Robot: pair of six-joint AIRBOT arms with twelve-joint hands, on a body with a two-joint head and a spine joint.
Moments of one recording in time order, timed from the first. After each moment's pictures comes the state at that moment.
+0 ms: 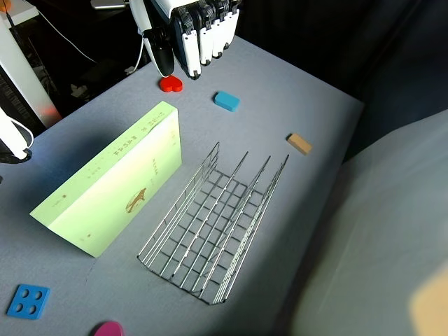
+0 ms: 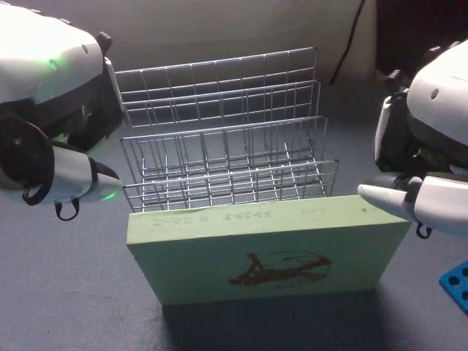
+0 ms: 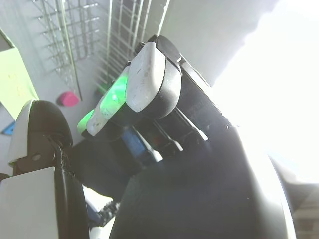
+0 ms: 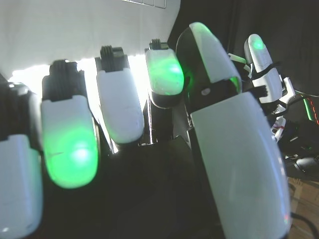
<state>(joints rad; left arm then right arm) -0.08 -0.57 0.42 0.99 0.75 0.16 -0.17 -0.59 0.31 -1.45 -0.56 0.38</state>
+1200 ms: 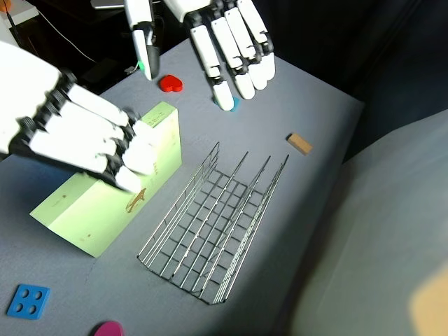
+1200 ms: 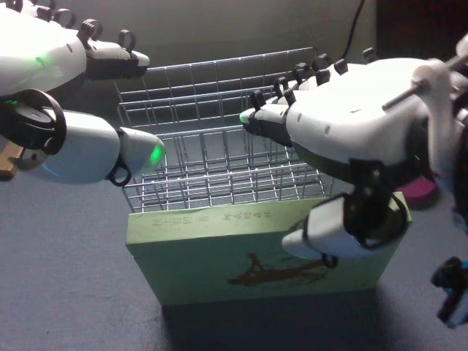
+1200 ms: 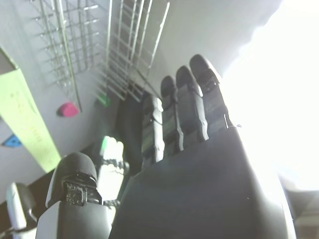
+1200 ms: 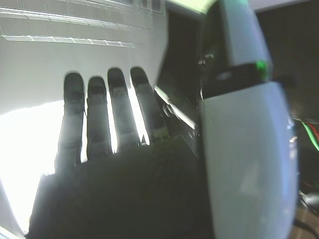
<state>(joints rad) -0.06 -0.57 0.46 0.99 0.74 0.19 -0.07 -1.04 0.48 -1.04 -0.94 0.17</state>
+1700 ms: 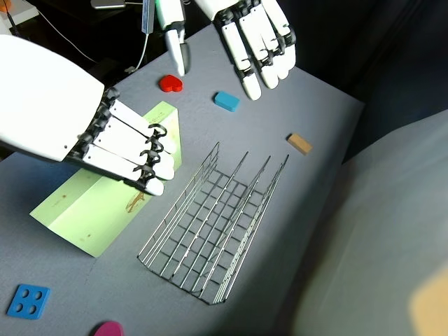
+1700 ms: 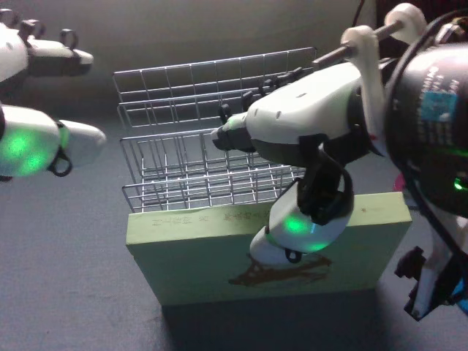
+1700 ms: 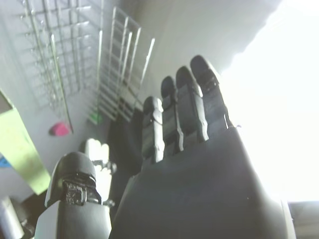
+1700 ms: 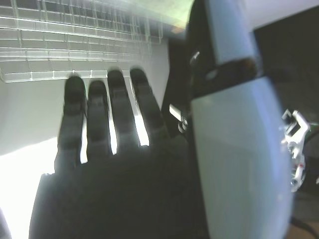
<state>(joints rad) -0.05 -0.47 0.49 0.99 0.72 0.23 0.00 -1.17 0.61 -0.76 -0.97 0.03</state>
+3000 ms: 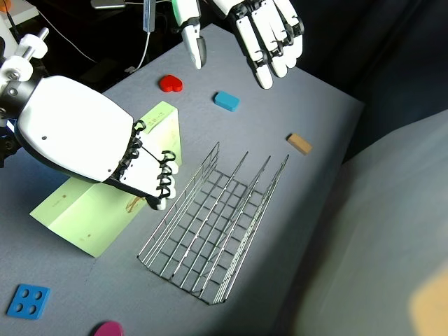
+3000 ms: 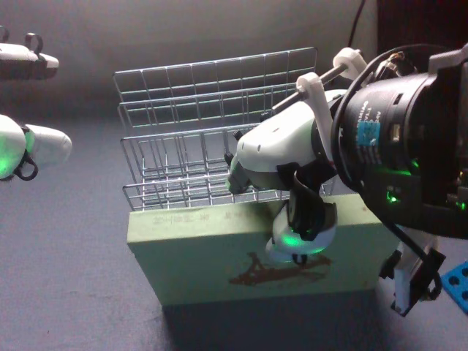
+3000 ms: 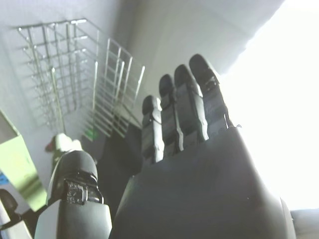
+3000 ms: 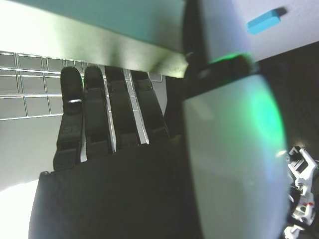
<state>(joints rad) -0.05 -0.44 0.50 0.99 0.73 0.27 -0.10 -1.26 0.71 -0.78 -0.95 -0.03</state>
